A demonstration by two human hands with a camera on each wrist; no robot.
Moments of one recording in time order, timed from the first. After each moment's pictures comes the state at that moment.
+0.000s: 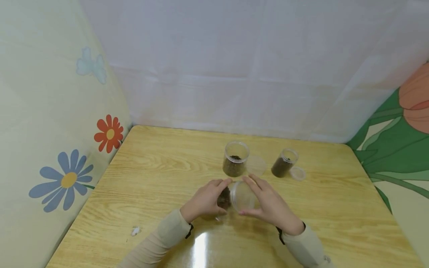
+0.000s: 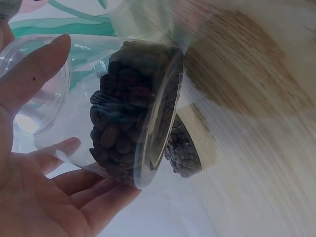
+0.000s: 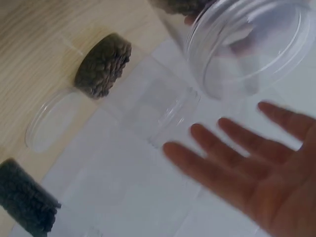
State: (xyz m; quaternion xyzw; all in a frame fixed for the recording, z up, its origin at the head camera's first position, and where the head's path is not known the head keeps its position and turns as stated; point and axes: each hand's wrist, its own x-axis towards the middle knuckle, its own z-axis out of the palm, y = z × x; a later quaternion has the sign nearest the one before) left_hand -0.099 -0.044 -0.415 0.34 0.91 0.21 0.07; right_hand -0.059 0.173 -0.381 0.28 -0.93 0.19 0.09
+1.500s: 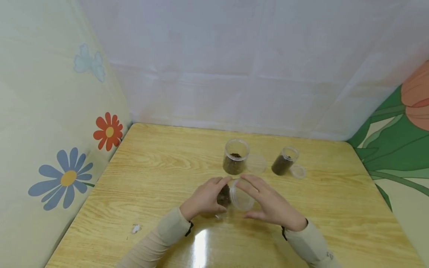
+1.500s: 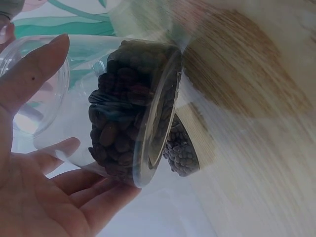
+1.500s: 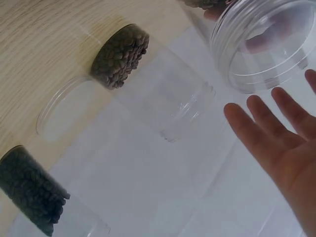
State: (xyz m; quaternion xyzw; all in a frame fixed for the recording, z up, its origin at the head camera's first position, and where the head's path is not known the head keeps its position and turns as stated) left_hand -0.101 -0.044 -0.417 0.33 0.91 0.22 0.09; right_hand -0.068 0.181 -0.383 0.43 -0.87 0.20 0.12
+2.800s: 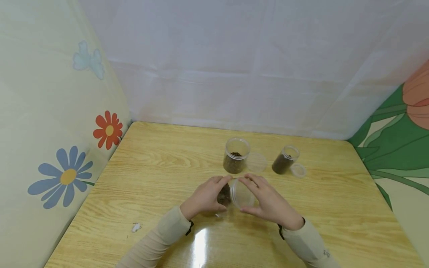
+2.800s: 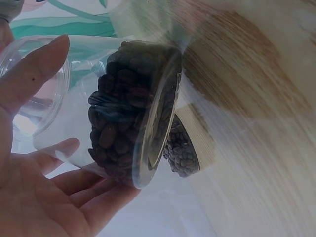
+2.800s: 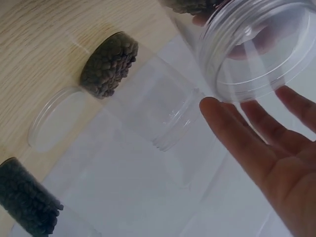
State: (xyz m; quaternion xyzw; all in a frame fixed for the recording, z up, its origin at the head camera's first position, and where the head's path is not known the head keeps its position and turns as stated) left_hand -0.100 -0.044 -0.415 0.33 0.91 0.22 0.09; right_hand -0.066 0.174 -0.380 0.35 -0.91 0.19 0.09
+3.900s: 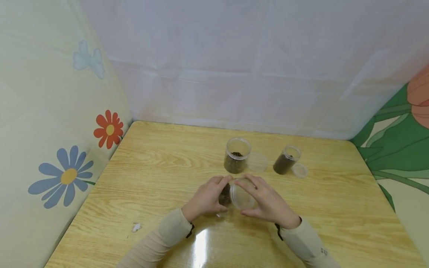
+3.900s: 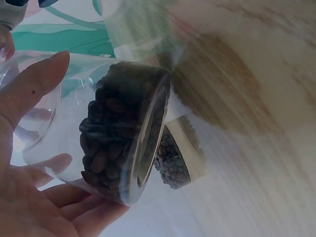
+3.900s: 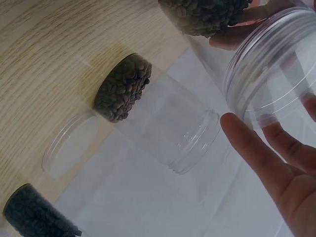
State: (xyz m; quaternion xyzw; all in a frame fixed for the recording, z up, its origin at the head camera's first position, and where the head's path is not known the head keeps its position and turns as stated) left_hand -0.098 -0.041 -0.420 0.34 0.92 0.21 0.04; right_hand -0.073 0.172 -0.393 0.40 -0.89 0.20 0.13
